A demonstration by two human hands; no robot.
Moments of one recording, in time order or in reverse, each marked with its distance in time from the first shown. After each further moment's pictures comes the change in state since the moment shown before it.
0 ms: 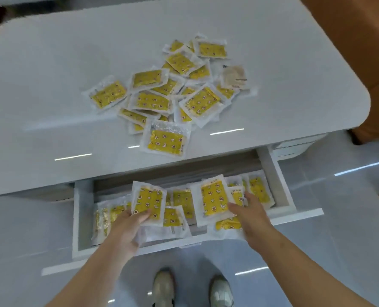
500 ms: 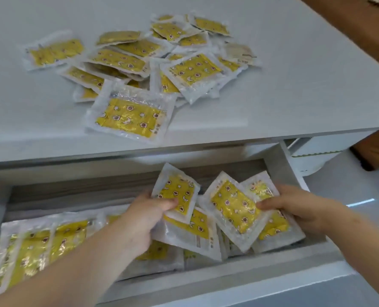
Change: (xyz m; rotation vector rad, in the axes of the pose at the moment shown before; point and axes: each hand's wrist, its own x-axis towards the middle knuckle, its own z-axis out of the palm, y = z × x) left_hand 0.116 -0.031 0.111 0.061 -0.249 0.222; right_hand 0.152 -0.014 -0.073 -0.458 -0.267 -0.027
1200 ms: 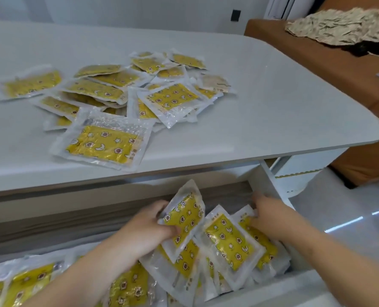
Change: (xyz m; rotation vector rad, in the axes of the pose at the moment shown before) left_hand 0.021 0.015 0.019 0.582 -0.176 0.298; right_hand 0.027 -0.001 0.000 -1.162 0.470 -0.173
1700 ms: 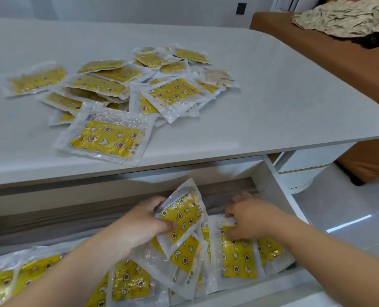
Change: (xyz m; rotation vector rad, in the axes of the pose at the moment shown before) left_hand 0.000 -0.001 -0.009 -0.003 -0.049 -0.058; right_hand 0.009 -0.029 0.004 -0.372 -0.217 -0.330
